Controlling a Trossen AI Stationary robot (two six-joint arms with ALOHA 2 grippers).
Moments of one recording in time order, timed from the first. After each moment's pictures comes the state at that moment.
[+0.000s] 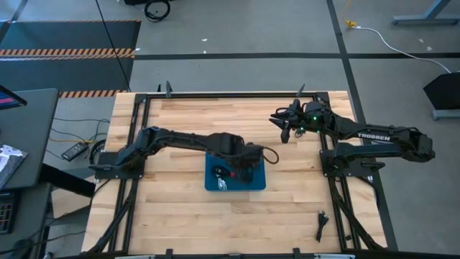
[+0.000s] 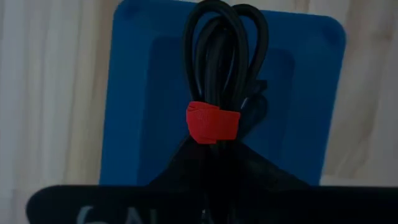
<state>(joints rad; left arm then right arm) -0.10 2.18 2.07 -1.13 -0.13 -0.19 -0.40 0.85 0.49 0.05 0.00 0.08</state>
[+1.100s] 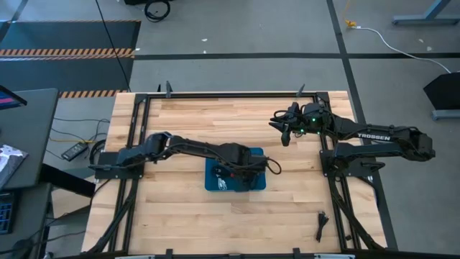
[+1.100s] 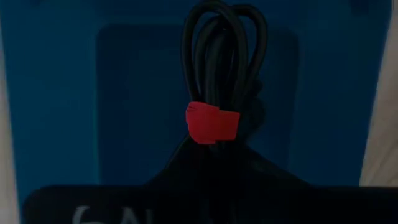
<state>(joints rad) -0.12 2.32 2.07 -1.07 -0.09 -0.15 -0.38 0.85 0.49 0.00 -0.03 0.09</state>
